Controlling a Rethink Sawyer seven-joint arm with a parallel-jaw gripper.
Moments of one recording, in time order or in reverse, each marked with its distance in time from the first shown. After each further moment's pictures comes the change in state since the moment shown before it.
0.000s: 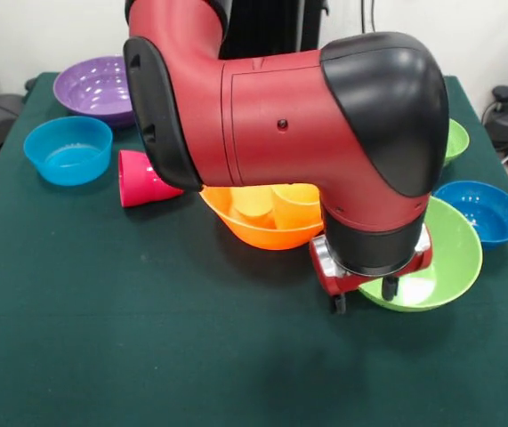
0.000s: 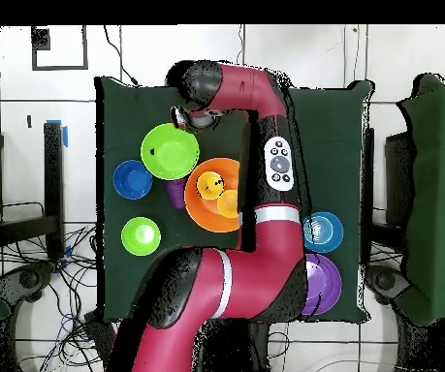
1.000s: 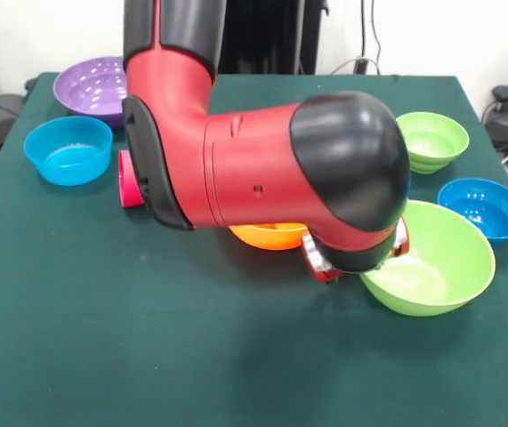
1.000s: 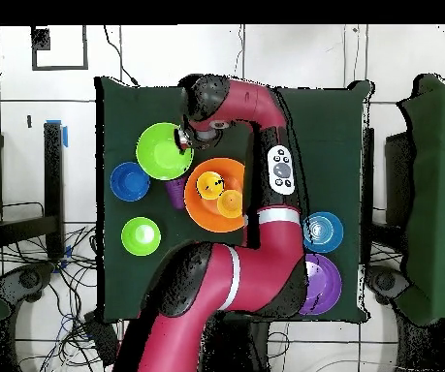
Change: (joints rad) arm -0.023 0.077 0.022 0.000 0.019 0.169 -0.036
